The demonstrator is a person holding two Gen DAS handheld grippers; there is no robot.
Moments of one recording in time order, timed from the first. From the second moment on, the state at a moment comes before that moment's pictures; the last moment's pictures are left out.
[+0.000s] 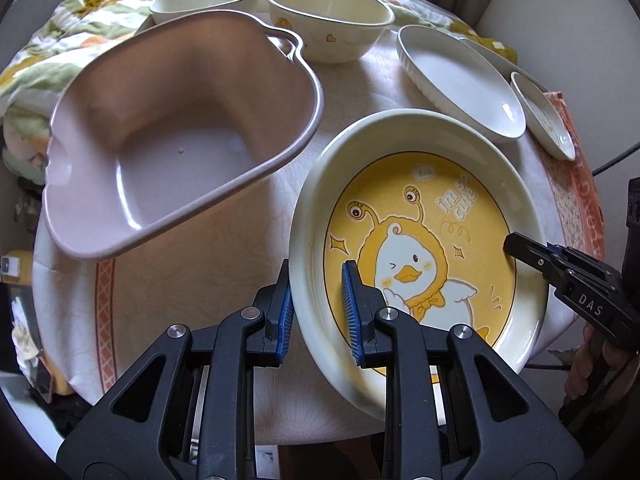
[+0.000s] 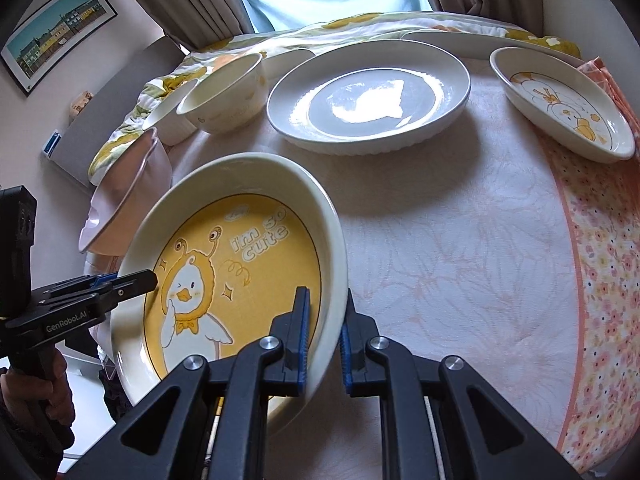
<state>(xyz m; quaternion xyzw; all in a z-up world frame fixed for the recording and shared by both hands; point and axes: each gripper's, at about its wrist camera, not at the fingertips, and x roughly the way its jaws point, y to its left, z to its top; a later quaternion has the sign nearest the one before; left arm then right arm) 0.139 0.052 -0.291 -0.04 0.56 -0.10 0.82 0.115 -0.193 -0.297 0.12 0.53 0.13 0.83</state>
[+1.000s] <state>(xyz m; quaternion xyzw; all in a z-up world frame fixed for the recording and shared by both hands) 0.108 0.032 -0.233 0.04 0.51 -0.08 0.85 0.098 -0.212 -0.256 0.13 0.51 0.09 0.85</state>
